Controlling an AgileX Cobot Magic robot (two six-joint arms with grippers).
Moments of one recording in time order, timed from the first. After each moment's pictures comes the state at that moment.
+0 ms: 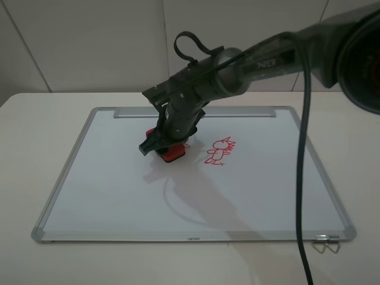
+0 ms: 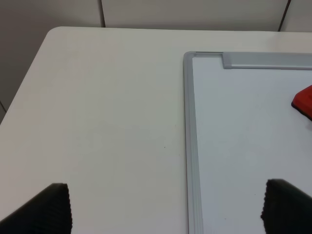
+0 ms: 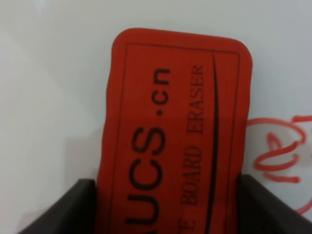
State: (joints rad) left arm 0.02 -0.01 -0.50 0.02 1.05 -0.02; right arm 0.73 2.31 -1.56 -0.18 0.55 0.15
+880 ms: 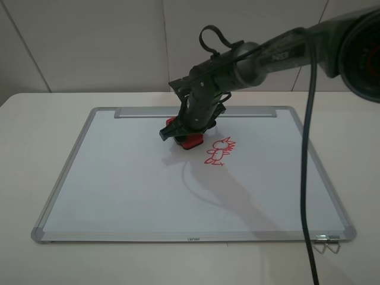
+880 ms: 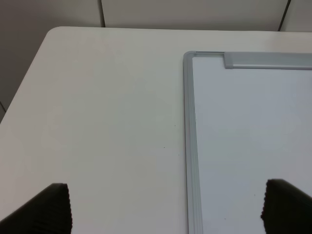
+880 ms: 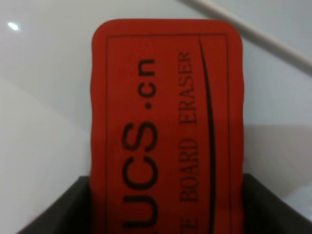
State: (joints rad) left arm 0.02 -0.01 -0.50 0.02 1.05 -0.02; right arm 0.65 2.33 -1.58 -0.15 0.60 0.17
